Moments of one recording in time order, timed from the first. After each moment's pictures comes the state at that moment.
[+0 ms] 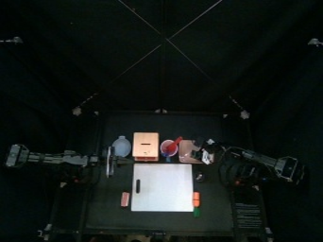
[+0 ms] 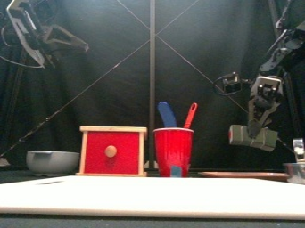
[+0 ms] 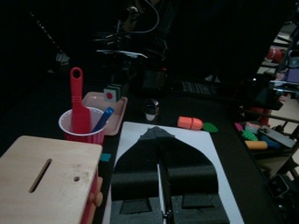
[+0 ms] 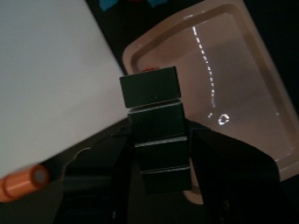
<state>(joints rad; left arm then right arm) 0.03 -0.81 1.18 -0.14 -0.33 0.00 -0.57 -0.52 1.00 0.40 0.59 -0.33</state>
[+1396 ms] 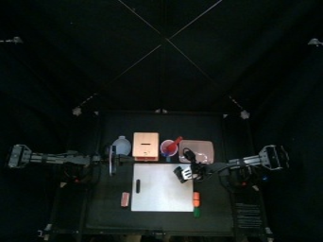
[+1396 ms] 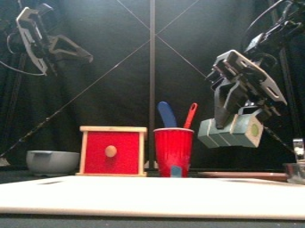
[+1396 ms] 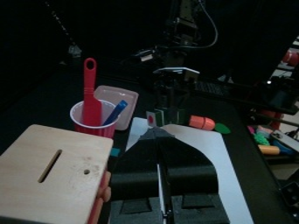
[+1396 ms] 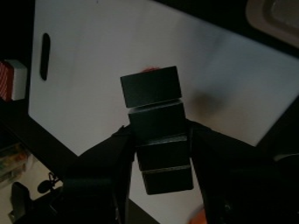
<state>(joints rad) 0.06 -0.75 1.19 -0.17 -0.38 0.01 0.07 -0.23 0.84 -0.21 0.32 1.45</state>
